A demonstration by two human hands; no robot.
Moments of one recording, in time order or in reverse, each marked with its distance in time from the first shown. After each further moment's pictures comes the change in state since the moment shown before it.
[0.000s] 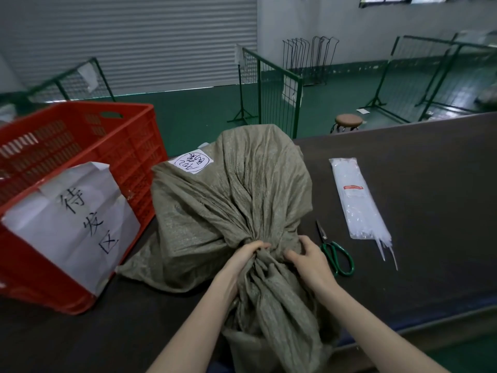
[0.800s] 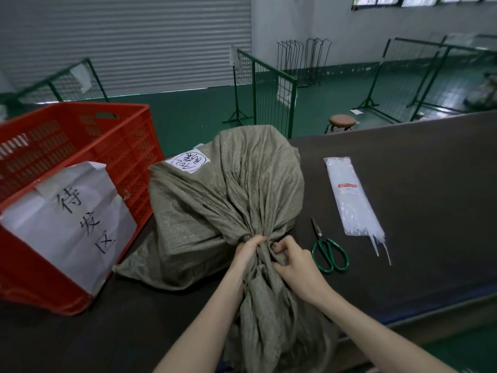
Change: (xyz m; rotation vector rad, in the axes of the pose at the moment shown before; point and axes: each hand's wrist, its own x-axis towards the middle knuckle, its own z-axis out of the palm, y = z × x) left_hand 0.004 -0.001 0.011 -0.018 0.229 0.177; right_hand -0.025 -0.005 0.006 -0.210 -0.125 -0.280
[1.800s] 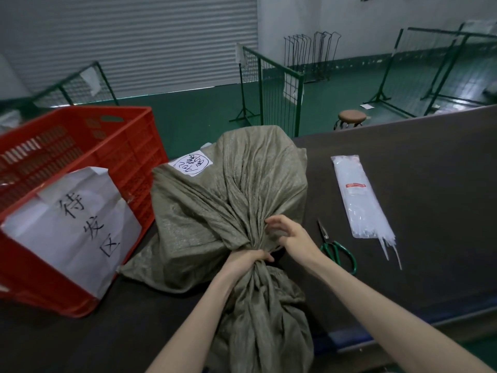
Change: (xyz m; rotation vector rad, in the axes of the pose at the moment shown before) left_hand -0.016 0.007 -0.017 0.467 -0.084 0.126; right_hand 0.073 0.016 -0.007 0.340 -0.140 -0.026
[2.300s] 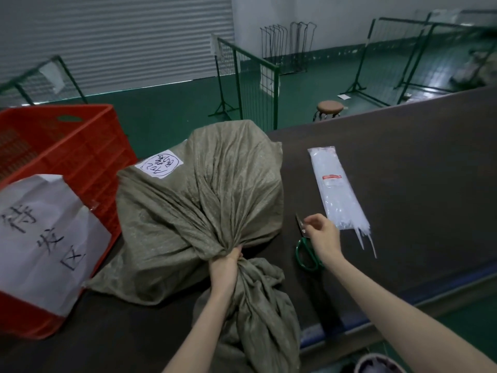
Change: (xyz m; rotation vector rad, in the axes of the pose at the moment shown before) left_hand 0.008 -0.020 0.042 -0.338 0.431 0.151; right_hand -0.007 0.071 -0.083 -0.053 0.627 0.172
